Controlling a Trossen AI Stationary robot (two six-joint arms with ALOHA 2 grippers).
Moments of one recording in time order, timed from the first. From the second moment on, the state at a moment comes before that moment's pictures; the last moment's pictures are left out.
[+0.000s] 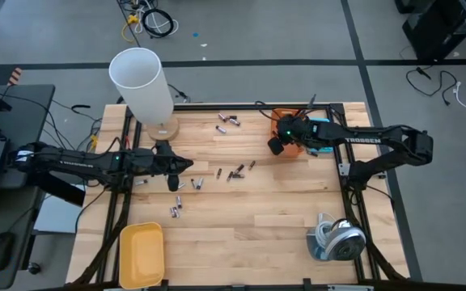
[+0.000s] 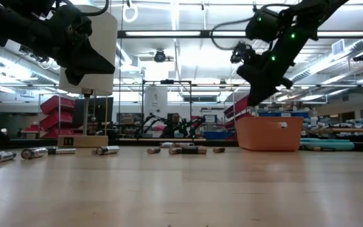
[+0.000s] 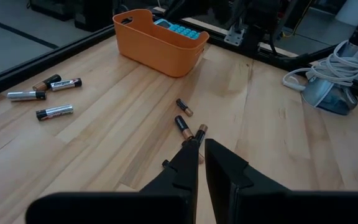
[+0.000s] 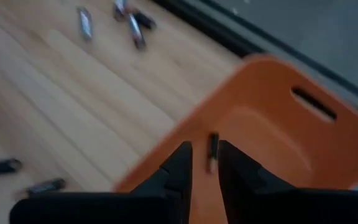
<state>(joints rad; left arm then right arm) -0.02 0.73 0.34 0.05 -0.26 -0.35 -0.36 1.31 0.80 -0.38 0.40 0.39</state>
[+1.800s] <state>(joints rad) -0.02 0.73 0.34 0.07 -0.28 -0.35 0.02 1.76 0.80 0.28 0.23 0.05</state>
